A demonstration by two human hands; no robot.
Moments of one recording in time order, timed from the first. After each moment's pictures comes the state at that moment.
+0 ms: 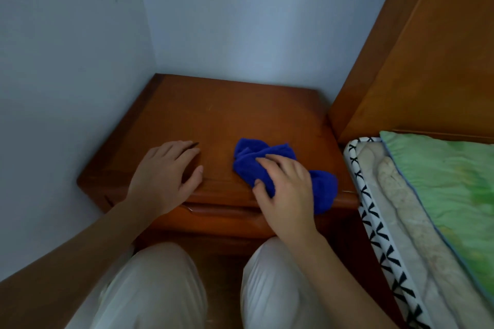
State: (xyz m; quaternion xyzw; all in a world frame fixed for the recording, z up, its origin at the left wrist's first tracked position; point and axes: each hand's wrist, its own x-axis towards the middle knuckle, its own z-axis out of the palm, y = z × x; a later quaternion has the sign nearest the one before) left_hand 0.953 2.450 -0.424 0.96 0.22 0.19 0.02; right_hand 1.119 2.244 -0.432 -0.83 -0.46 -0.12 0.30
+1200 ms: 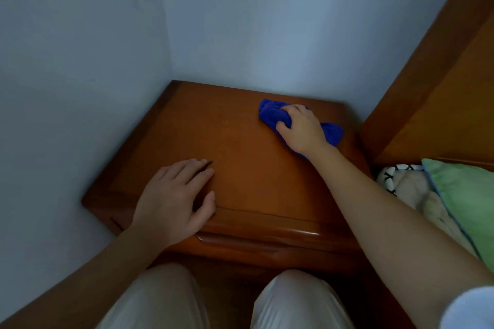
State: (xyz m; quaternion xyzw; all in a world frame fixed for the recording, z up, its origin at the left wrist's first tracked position) left_hand 0.955 2.457 -0.434 0.95 0.21 0.24 0.02; right_hand 1.287 2.405 -0.404 -0.85 -0.48 -0.01 0.21
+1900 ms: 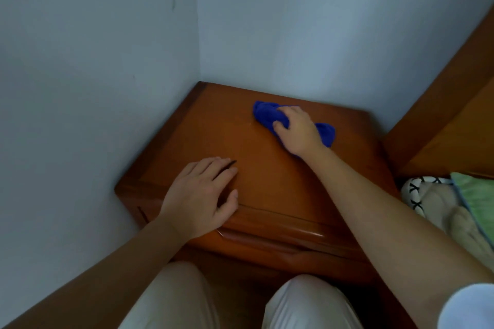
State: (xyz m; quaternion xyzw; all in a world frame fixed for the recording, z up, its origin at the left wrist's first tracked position) left_hand 0.953 2.456 -0.435 0.95 0.22 0.22 0.00; right_hand 1.252 2.442 -0.410 -0.81 -0.52 -0.01 0.26
